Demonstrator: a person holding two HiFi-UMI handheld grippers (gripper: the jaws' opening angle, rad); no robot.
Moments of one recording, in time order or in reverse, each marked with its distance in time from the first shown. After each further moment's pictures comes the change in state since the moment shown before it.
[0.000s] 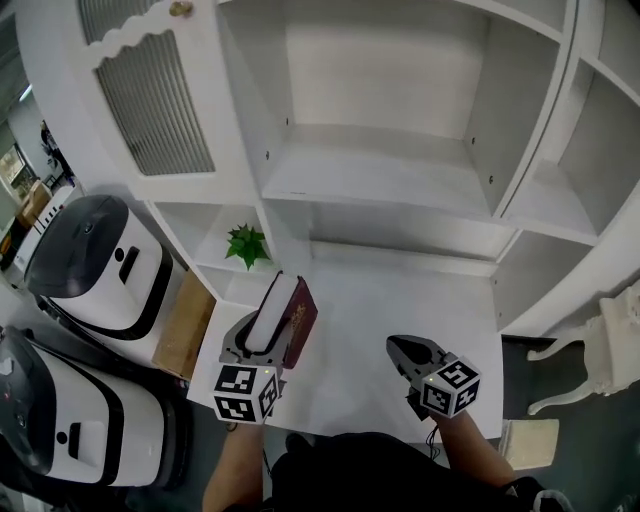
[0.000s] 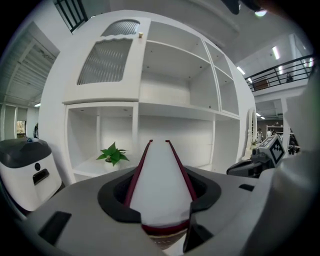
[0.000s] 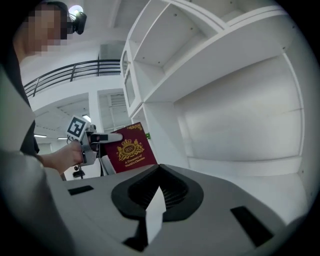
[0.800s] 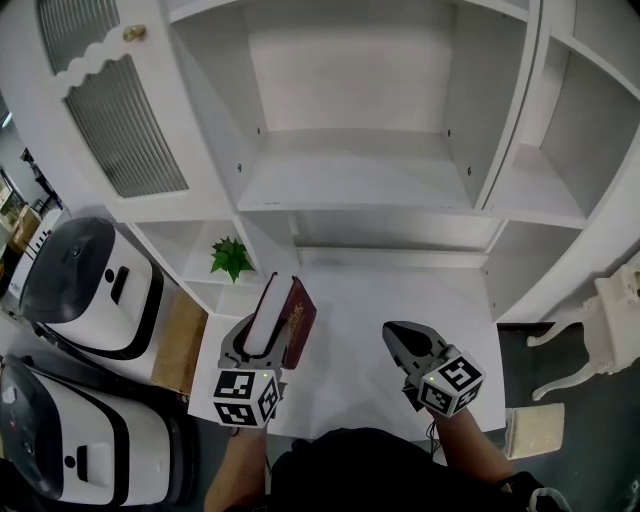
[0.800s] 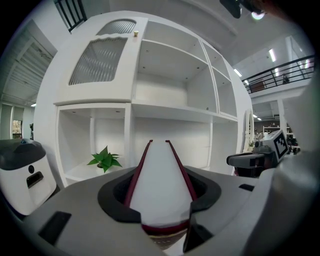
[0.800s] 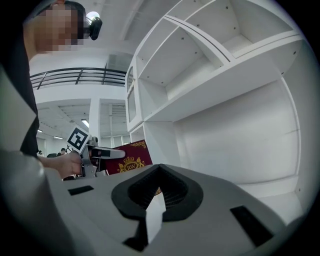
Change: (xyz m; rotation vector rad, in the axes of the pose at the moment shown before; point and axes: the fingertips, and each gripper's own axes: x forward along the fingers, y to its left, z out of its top) left arm 0.018 -0.015 0.014 0.018 -0.022 -0.035; right arm -0.015 0.000 0.053 -0.071 -0.185 -0.052
